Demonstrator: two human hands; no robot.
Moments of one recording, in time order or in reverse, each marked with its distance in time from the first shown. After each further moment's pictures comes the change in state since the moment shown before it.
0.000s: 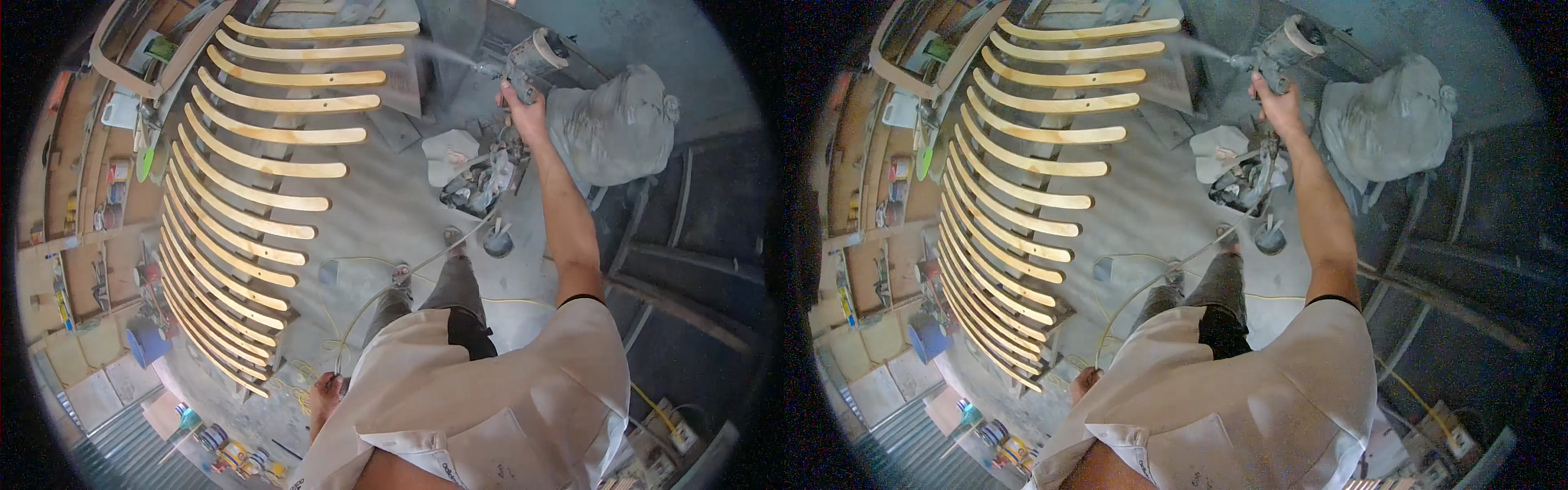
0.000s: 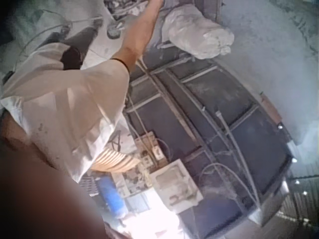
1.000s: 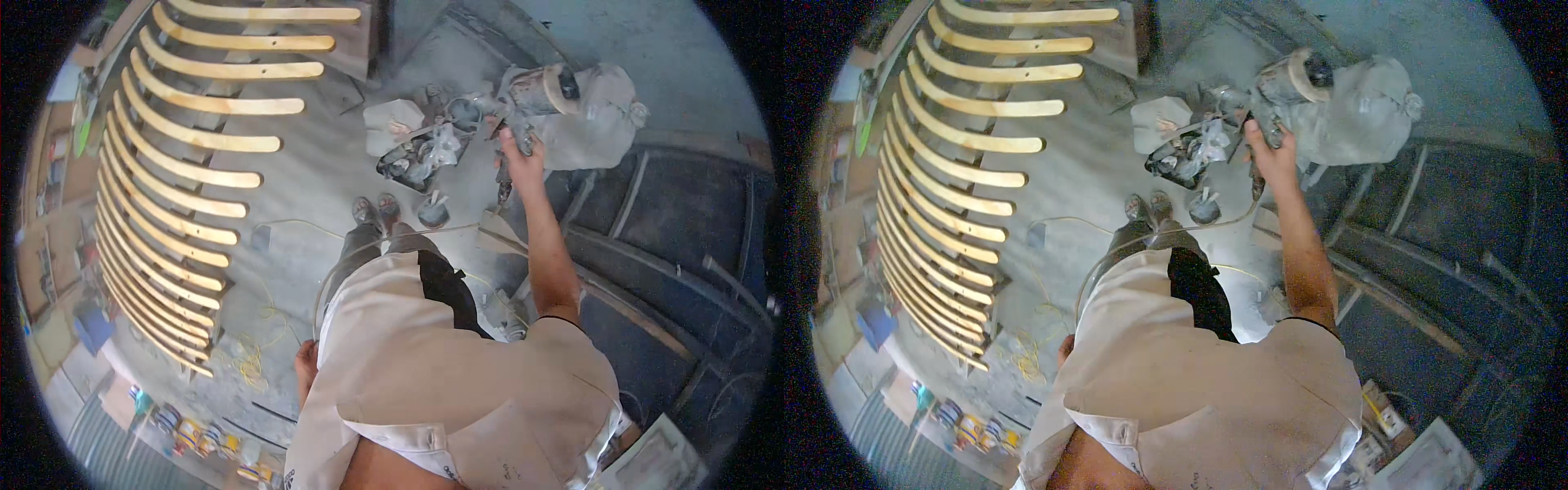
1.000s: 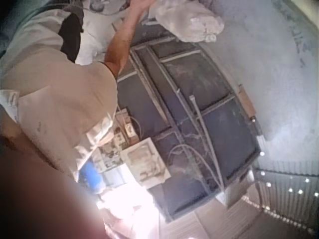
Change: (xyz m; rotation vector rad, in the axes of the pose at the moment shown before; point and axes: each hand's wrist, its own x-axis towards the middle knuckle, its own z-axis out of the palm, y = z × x) left_hand 0.018 -0.019 0.118 -0.427 -0.049 -0.105; right_hand -0.081 -0.036 -0.080 -0.065 -0.115 0.126
